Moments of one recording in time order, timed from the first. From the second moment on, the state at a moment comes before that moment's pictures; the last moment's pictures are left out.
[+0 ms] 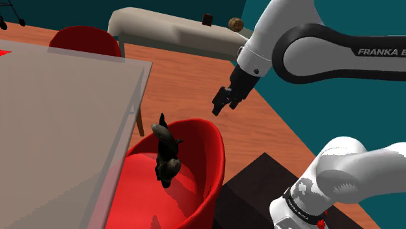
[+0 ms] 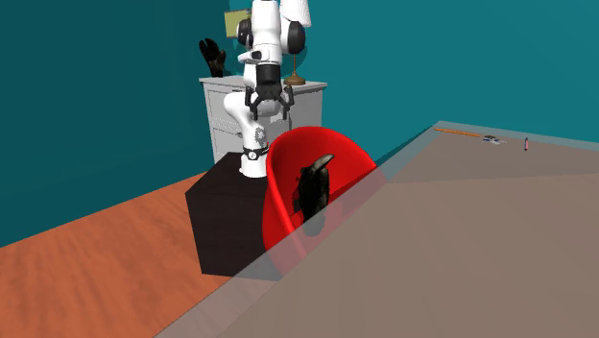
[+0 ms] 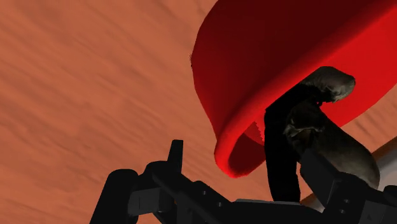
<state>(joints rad) 0.08 -0.77 0.32 -2.58 0.22 2.04 0.22</state>
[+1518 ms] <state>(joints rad) 0.19 -0.17 0.64 -2.54 -0.05 2.52 0.87</state>
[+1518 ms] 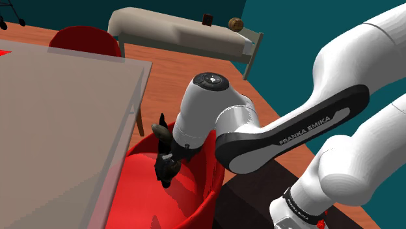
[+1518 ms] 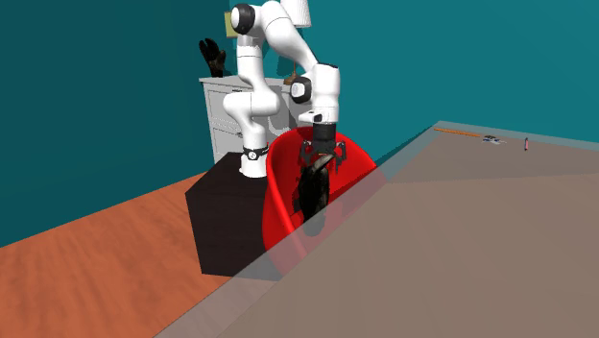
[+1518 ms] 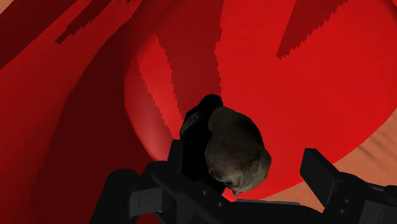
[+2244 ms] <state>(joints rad) 0.18 -0.14 0.65 -2.55 -0.08 2.56 0.90</state>
